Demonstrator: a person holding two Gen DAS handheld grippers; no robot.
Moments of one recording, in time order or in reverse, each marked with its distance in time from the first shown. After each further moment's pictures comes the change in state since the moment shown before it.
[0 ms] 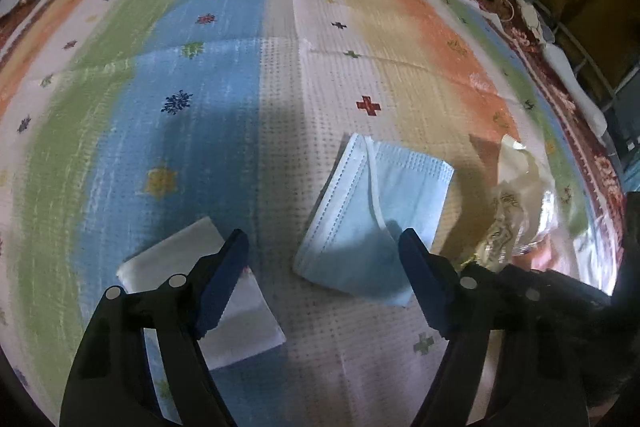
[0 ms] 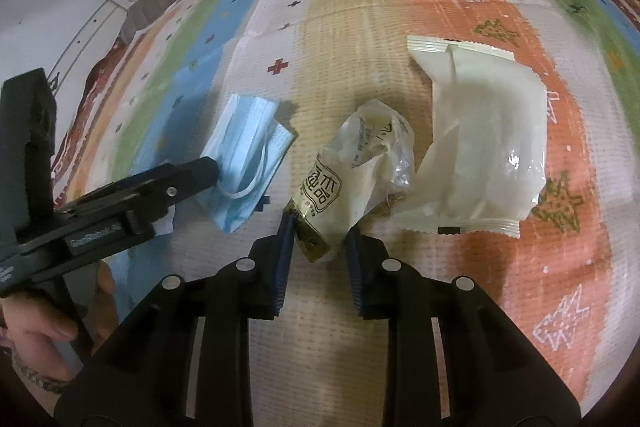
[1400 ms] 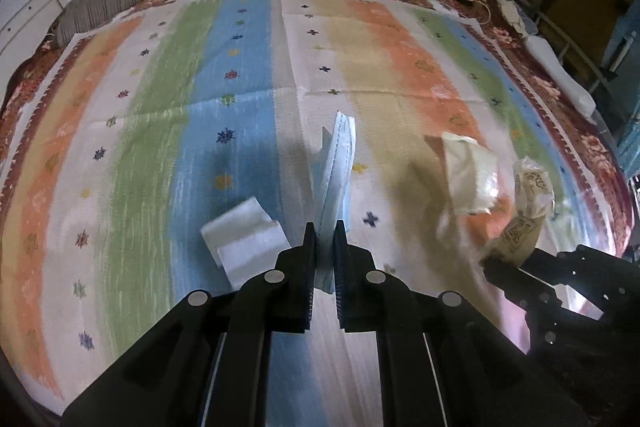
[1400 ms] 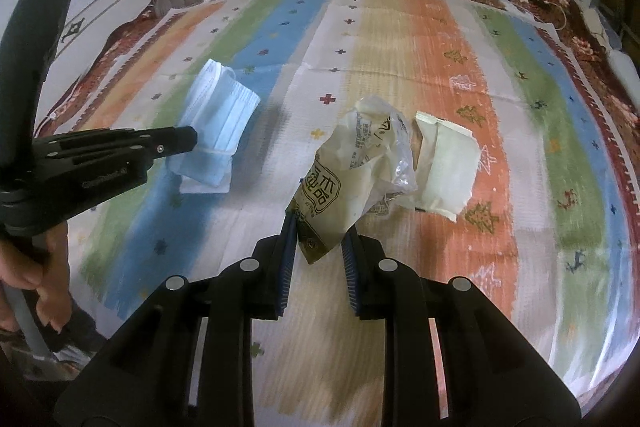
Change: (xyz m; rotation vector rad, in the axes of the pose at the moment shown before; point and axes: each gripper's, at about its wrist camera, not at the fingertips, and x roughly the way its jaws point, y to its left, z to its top) left arm -0.115 -0.030 -0.020 0.087 -0.057 0.080; right arm -0.109 0.068 -0.032 -0.243 -0.093 -0.129
